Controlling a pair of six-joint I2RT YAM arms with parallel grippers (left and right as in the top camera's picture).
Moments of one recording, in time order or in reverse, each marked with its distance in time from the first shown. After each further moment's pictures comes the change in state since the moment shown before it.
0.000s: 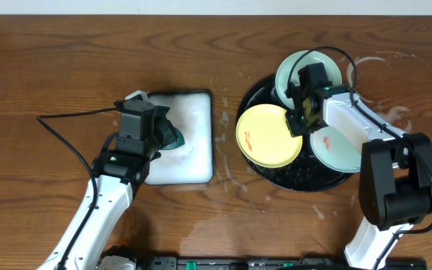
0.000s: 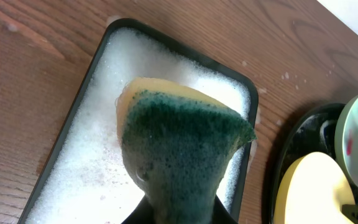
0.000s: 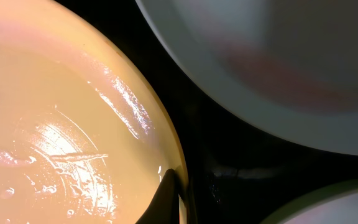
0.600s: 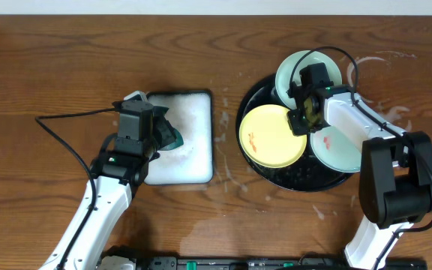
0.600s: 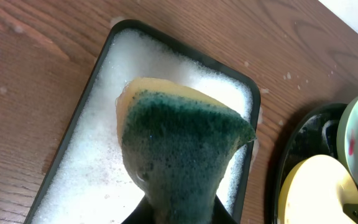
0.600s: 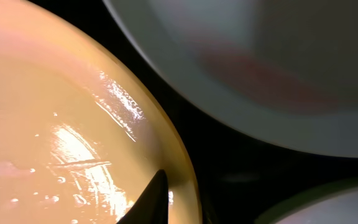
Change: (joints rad) left arm 0.008 -0.009 0.000 -0.011 0.000 0.008; right arm -0.011 0.008 0.000 0.010 0.022 -0.001
